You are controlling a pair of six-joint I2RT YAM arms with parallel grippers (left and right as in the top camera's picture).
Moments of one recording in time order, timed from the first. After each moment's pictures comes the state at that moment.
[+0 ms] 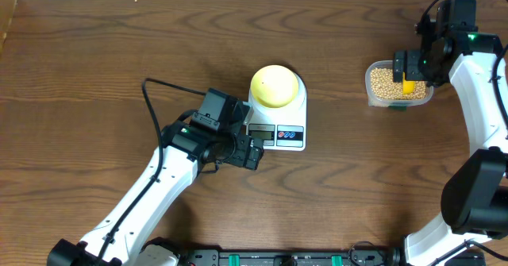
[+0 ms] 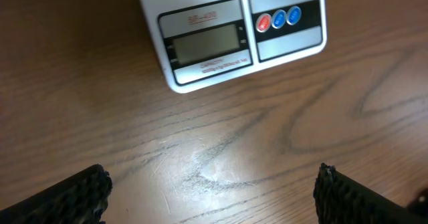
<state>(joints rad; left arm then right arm) -0.45 1.35 0.93 -0.78 0.24 -0.15 -0.11 1.82 1.55 -0.92 0.05 -0.05</state>
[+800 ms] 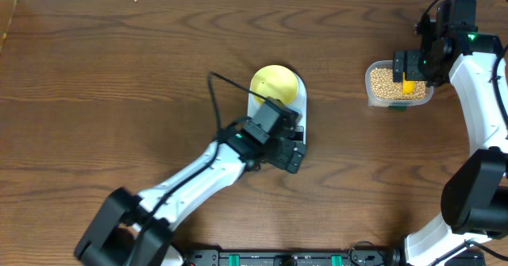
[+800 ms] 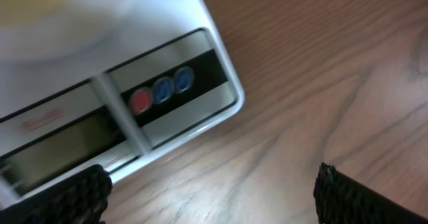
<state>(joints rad) -0.71 1.58 0.92 -0.40 0.18 -0.24 -0.11 1.82 1.55 -0.92 0.04 -0.05</state>
